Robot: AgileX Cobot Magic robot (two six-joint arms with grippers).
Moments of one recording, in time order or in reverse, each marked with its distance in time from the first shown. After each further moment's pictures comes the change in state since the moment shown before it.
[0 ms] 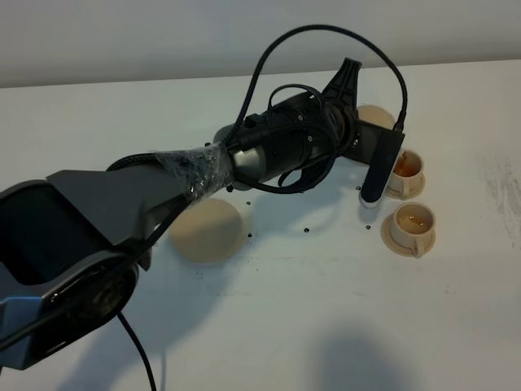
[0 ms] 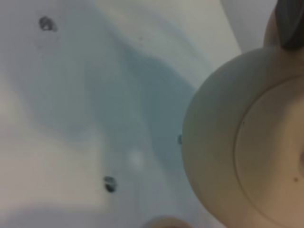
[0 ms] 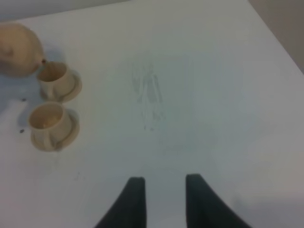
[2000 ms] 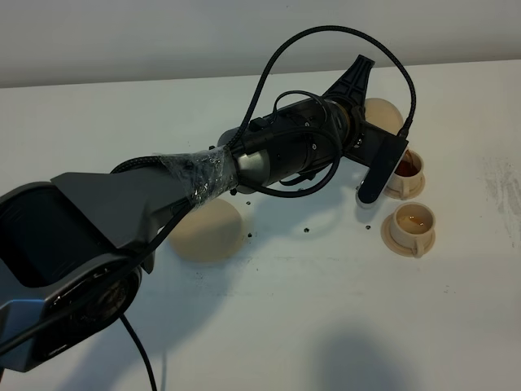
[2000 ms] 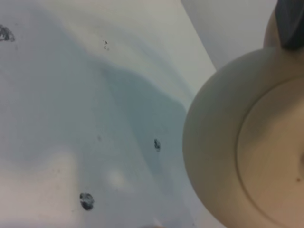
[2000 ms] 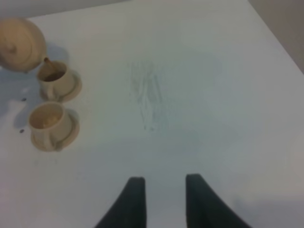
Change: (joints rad) left arm -0.010 0.001 0.000 0.134 -0.044 0.000; right arm 0.000 0.000 0.000 0.000 0.000 0.000
